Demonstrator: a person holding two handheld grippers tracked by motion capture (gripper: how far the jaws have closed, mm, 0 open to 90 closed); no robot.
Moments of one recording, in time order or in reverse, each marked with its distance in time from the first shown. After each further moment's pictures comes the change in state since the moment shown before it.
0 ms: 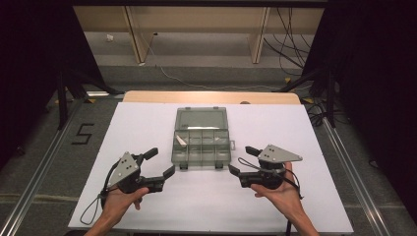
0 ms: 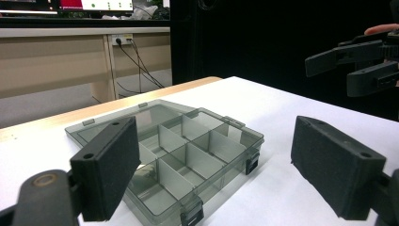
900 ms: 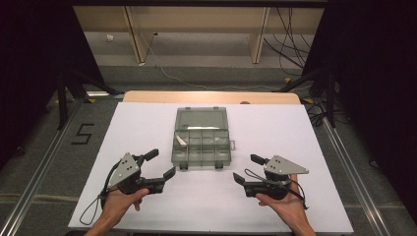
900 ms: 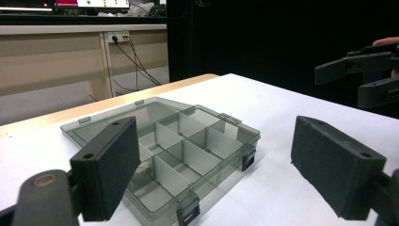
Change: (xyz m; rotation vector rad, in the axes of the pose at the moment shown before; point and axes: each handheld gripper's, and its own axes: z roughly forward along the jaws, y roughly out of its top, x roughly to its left) left arm -0.001 -0.001 0.000 0.003 -0.019 0.002; right arm 0.005 -0.023 -0.016 -0.008 -0.017 0.008
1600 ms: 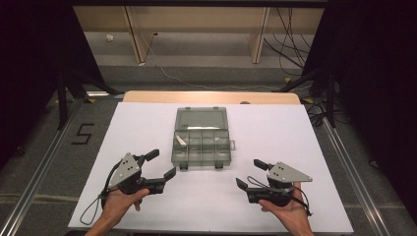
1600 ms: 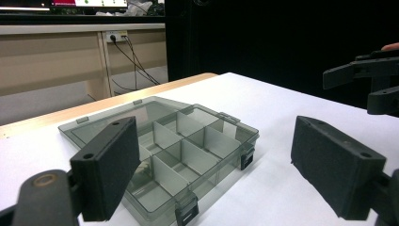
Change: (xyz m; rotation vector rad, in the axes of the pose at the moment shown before) left arm -0.001 0.000 0.000 0.009 -0.001 0.006; right arm 0.004 -0.013 -0.009 -0.009 -0.012 -0.009
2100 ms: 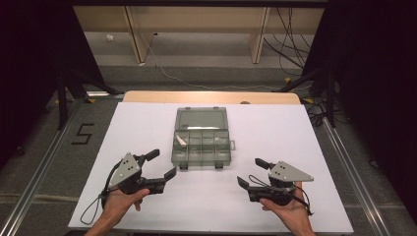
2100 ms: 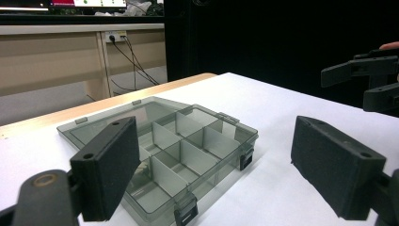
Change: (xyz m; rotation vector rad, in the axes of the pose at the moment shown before) left arm 0.000 0.000 0.001 0.000 -0.001 -0.003; right arm -0.003 0.001 -0.001 -0.005 -0.023 -0.004
